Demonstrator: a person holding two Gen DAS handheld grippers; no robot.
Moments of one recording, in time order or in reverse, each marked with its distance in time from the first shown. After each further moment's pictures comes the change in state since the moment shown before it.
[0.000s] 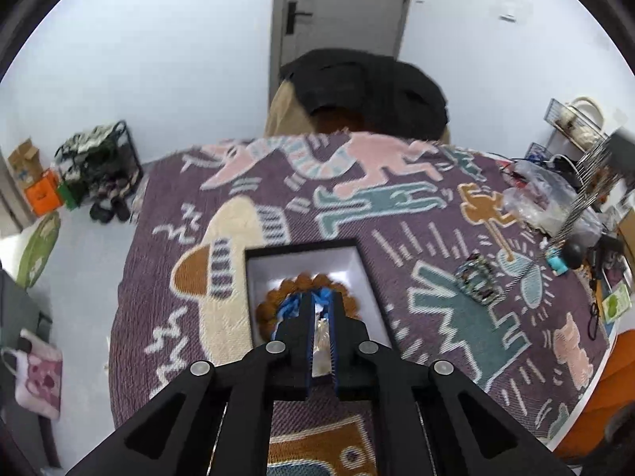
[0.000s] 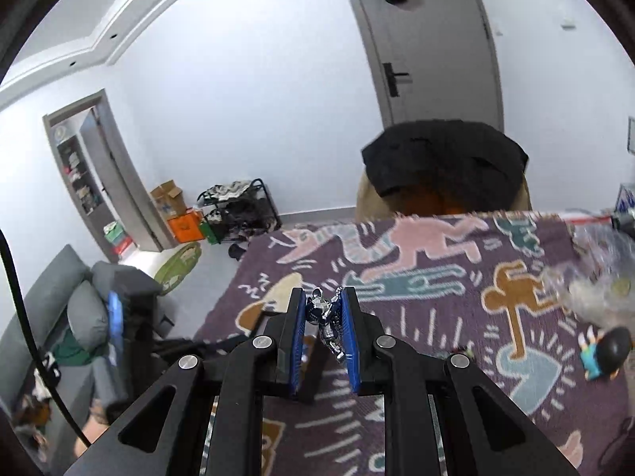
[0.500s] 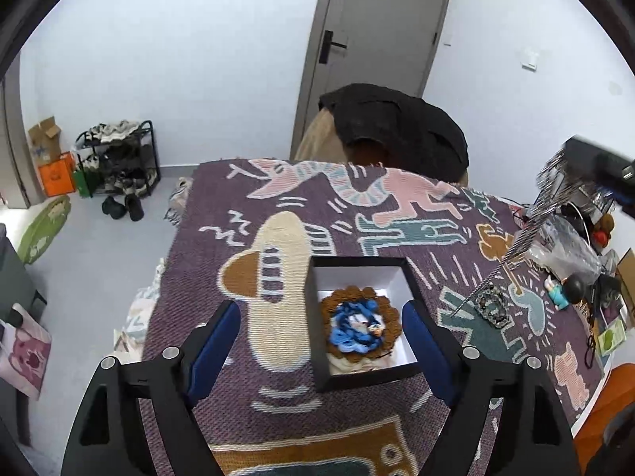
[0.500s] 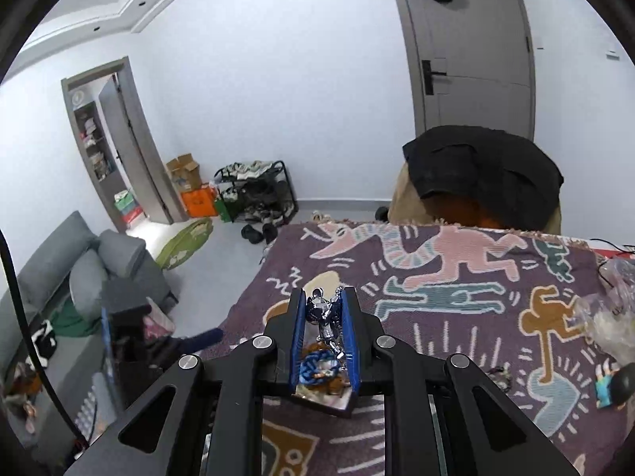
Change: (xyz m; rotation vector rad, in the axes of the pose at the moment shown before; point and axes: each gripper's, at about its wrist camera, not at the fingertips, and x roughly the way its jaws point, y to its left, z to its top) left arm -0.032 0.054 -0.019 -0.106 -0.135 0.006; right arm 0.048 0.059 0.009 -0.098 0.066 0.033
